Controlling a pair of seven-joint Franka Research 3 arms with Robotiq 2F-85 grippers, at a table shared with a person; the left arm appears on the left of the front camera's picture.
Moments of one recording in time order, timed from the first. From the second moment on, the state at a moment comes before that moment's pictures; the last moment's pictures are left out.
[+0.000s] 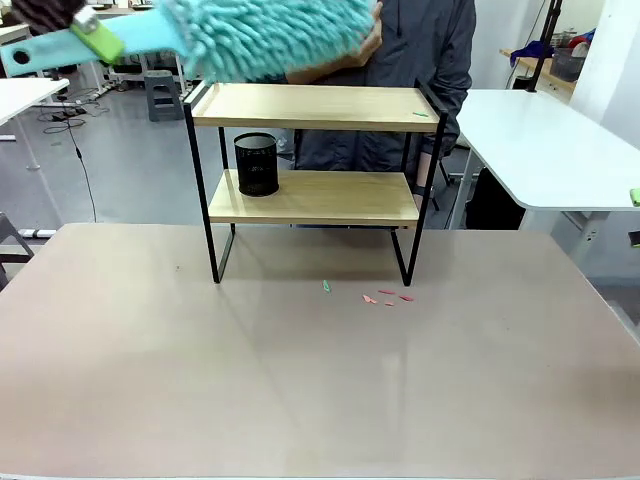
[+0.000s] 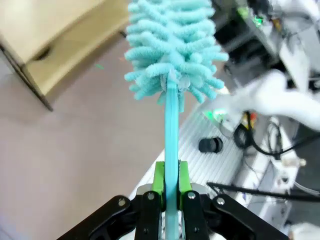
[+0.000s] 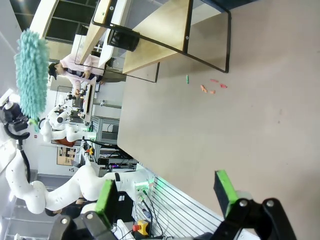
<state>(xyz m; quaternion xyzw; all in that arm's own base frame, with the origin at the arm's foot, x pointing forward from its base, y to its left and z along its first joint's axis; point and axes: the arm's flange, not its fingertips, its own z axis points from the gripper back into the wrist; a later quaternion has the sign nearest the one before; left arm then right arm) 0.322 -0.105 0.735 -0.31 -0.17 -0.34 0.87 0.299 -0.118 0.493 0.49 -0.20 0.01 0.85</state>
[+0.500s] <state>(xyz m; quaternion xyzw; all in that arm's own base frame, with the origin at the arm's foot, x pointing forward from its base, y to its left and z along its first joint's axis) 0.299 0.027 0.720 -0.23 -0.26 -0.08 0.93 0.299 -0.118 0.493 0.49 -0.19 0.01 0.85</state>
